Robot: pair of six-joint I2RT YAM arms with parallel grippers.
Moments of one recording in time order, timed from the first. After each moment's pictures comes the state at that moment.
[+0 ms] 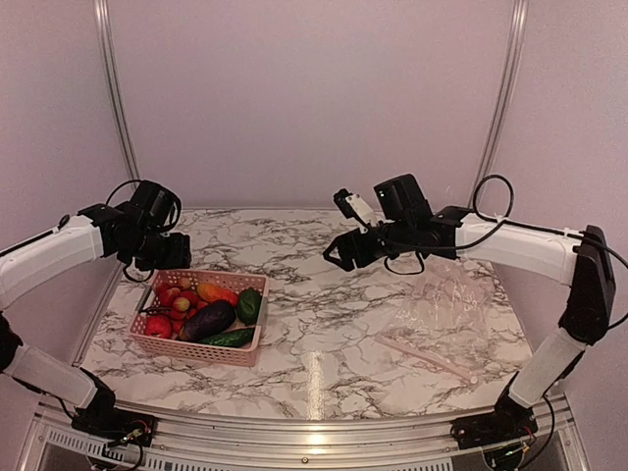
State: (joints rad) left arm -0.49 1.34 1.09 -0.69 -0.26 -0.43; right arm 0.69 1.58 1.25 -0.31 -0.18 0.12
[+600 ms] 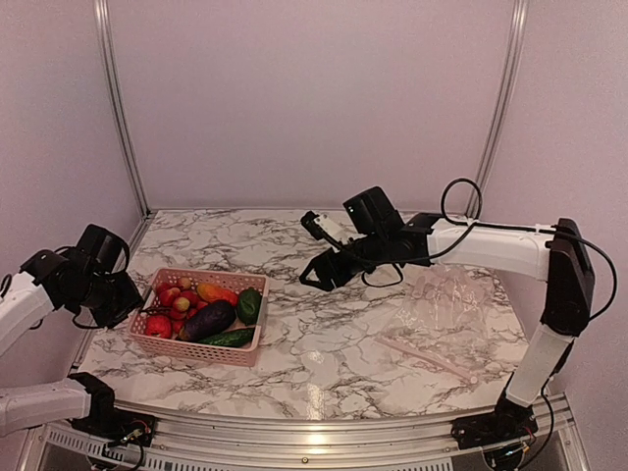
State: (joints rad) left arm -0.34 0.91 0.80 -0.99 -0.19 -0.94; right arm 0.81 1.74 1.34 -0.34 -0.30 0.08
